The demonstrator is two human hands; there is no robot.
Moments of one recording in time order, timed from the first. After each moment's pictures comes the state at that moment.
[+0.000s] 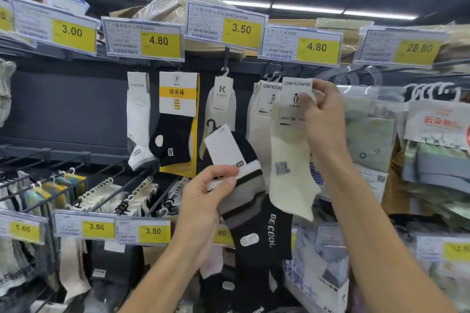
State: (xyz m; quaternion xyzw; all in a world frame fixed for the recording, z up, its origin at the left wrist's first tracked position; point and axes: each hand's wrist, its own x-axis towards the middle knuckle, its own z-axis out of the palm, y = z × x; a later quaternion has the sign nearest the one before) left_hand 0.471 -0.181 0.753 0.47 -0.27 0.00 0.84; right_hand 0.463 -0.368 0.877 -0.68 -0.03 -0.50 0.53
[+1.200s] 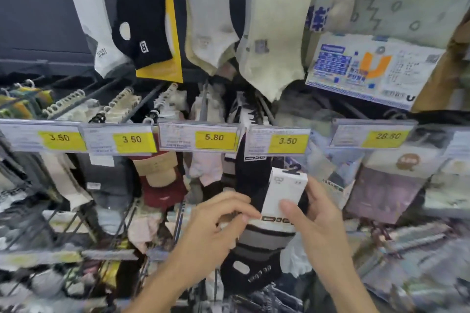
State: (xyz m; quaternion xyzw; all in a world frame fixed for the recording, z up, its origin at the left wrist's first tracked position) left_hand 0.428 -0.161 0.604 0.73 -0.36 -0.05 0.58; right_hand 0.354 -0.340 0.609 -0.72 0.00 -0.28 0.63
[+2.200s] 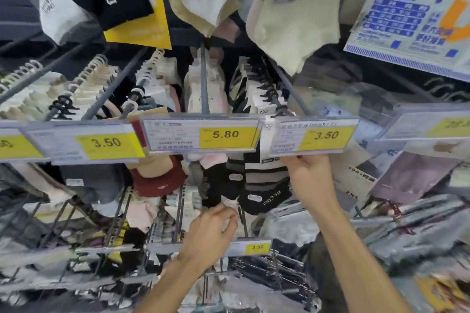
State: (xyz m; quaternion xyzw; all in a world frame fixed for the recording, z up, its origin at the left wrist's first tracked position) left_hand 0.495 -0.170 0.457 0.90 -0.31 -0.05 0.30; right_hand 0.449 -0.350 0.606 -0.77 0.04 -0.33 0.55
